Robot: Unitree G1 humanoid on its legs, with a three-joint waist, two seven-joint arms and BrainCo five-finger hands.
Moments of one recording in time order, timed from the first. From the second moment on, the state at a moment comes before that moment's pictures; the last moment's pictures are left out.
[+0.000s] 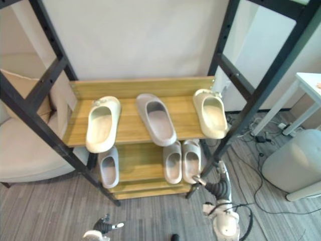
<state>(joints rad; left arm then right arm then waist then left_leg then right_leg) 0.04 0.10 -0.08 1.11 0.09 -0.08 0.11 0.39 -0.08 -0.10 -0.25 -0.12 -0.16 -0.13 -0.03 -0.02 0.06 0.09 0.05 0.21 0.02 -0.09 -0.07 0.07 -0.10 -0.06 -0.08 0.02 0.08</state>
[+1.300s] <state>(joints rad) 0.05 0.10 -0.10 1.09 0.10 -0.10 0.07 -0.19 -0.49 -0.09 -0.12 0.09 -0.17 -0.09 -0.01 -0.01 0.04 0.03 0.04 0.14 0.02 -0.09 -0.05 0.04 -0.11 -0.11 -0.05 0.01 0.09</state>
